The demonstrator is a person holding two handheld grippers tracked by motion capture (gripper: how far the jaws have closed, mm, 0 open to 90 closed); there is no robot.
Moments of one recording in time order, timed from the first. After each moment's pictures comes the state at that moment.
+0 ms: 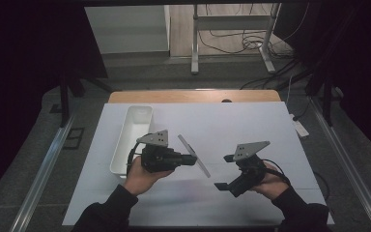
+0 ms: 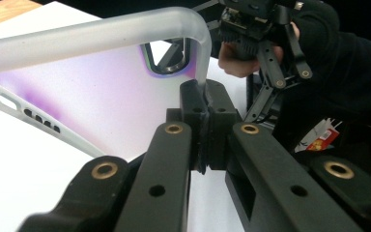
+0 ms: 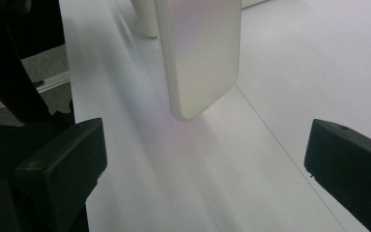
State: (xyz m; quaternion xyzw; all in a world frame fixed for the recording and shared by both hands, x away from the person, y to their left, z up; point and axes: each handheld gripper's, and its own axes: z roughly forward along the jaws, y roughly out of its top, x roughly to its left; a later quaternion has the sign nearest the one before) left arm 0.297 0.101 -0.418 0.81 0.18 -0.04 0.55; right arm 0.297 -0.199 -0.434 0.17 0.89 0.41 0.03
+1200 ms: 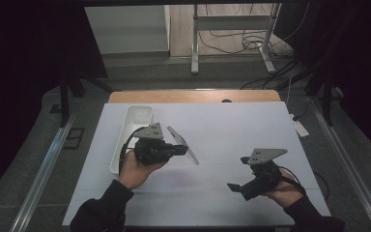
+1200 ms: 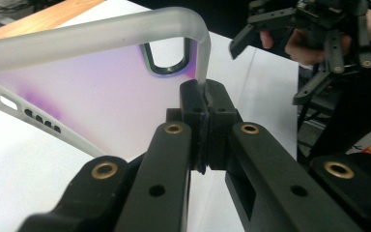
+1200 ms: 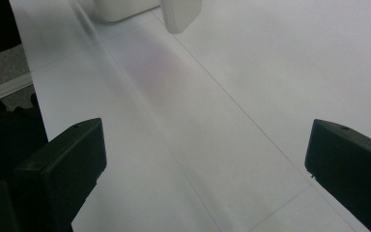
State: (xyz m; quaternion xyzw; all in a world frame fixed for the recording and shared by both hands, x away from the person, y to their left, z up) left arm 0.307 0.117 -0.409 0.83 0.23 0.03 0.51; right arm 0.282 -0.233 -0.435 0.23 0.88 0.40 0.09
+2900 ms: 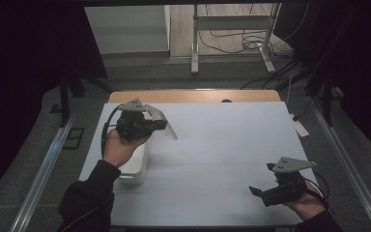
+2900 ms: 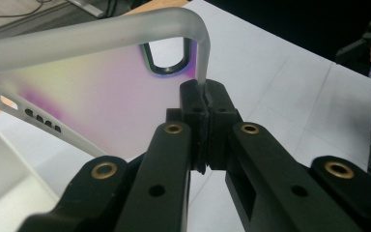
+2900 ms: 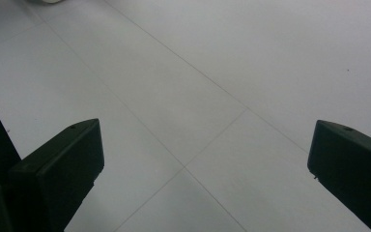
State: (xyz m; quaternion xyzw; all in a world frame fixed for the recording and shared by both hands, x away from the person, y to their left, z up) left arm 0.346 0.164 -0.375 0.81 0.33 0.10 0.47; right arm 0.259 -0.290 -0.443 0.32 0.86 0.38 0.14
